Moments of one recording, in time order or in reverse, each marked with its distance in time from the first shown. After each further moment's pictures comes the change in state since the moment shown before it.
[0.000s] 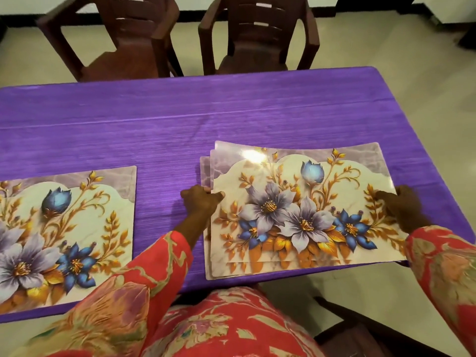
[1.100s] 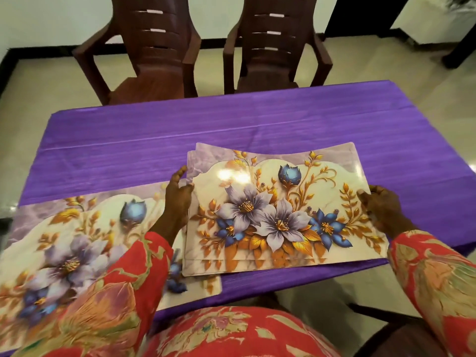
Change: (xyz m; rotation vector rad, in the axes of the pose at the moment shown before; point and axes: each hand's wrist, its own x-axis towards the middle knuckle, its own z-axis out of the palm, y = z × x) left_hand 0.093 -0.067 -0.192 -0.574 -0.127 0.195; right_hand -0.175 -0.084 0.129 0.432 -0.044 0.026
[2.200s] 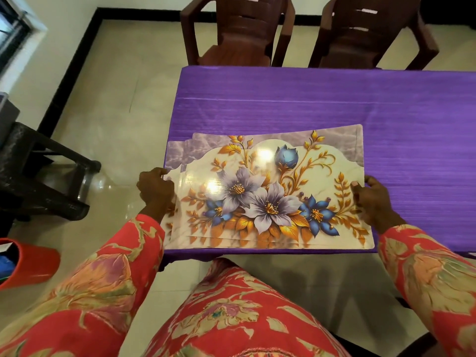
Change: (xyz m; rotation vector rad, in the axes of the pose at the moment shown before) left_hand -0.016 -0.023 -0.352 0.682 0.485 0.005; right_hand -0.210 0.024 0.229 -0.081 -0.187 -0.031
